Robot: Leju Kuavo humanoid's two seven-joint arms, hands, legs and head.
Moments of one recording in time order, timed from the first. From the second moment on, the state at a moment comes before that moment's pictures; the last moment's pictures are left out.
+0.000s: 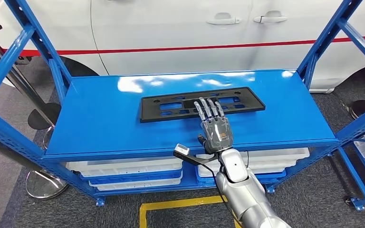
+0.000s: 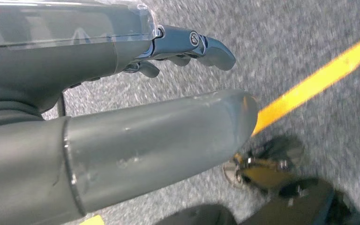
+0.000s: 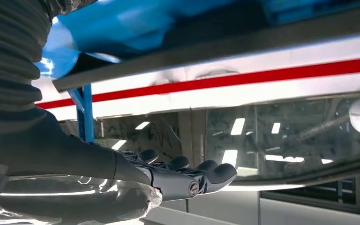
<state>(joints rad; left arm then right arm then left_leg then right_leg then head) -0.10 -0.02 -0.01 -0.19 -0.52 0.03 -0.17 -0.47 0.17 0.21 -0.91 1.47 -0.70 -0.04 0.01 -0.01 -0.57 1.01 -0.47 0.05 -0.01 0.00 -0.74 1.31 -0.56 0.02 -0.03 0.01</state>
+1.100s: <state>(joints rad) -0.09 -0.02 0.01 -0.19 -0.54 0.04 -0.19 -0.52 0.12 0.23 -0.79 1.51 -0.71 0.17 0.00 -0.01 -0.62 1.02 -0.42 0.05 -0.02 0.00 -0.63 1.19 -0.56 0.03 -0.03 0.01</state>
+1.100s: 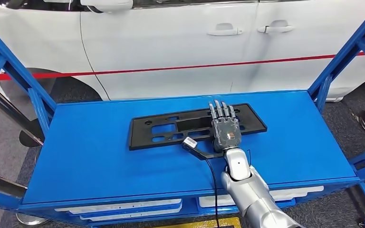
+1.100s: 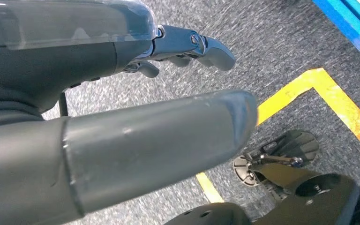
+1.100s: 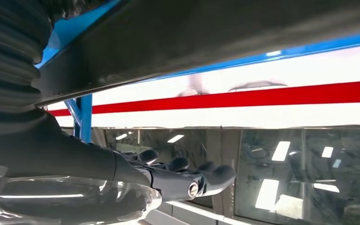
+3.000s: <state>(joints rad) -0.08 -0.02 0.09 -0.19 -0.58 0.13 -0.32 -0.43 0.33 -0.02 -1.52 1.30 -0.70 -0.51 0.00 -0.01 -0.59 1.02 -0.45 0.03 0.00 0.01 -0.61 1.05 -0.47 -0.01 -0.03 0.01</state>
